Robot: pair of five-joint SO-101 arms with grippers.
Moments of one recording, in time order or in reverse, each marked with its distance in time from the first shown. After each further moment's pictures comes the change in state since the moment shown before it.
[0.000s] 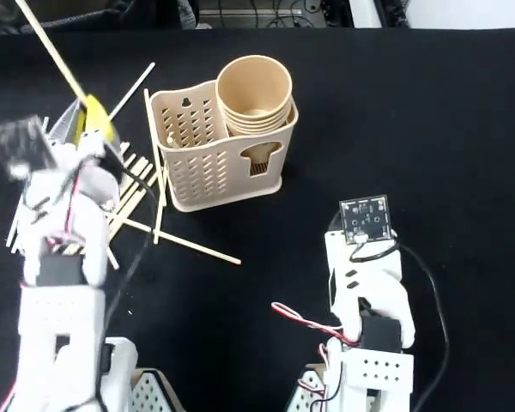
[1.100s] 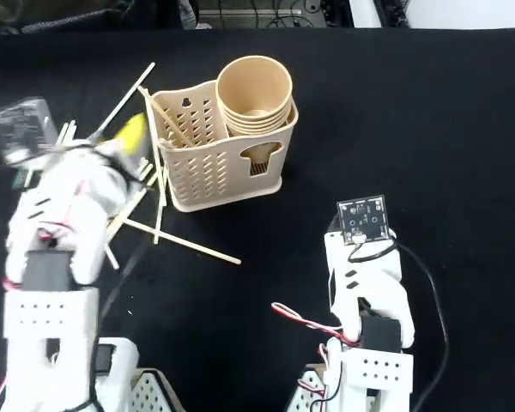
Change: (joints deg) left arm 0.5 2.2 -15.0 37.1 9.5; right arm 0.0 0.0 0.3 0.0 1.1
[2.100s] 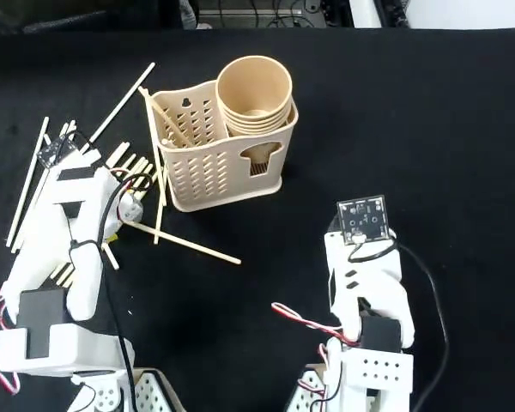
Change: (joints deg) left arm -5.4 54.9 -9.1 11.0 13.6; right arm 0.0 0.0 0.0 0.0 0.0
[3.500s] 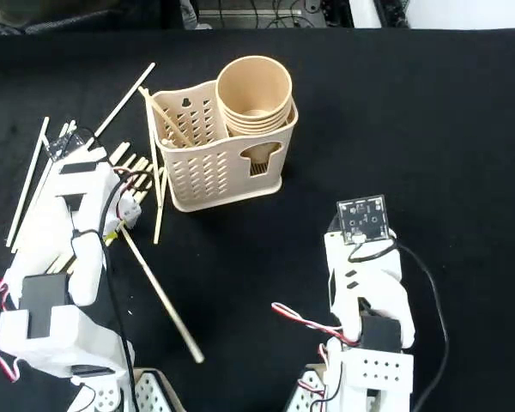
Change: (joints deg) left arm 0.0 7.1 -4.0 0.2 -5.0; right arm 0.0 0.0 0.0 0.0 0.0
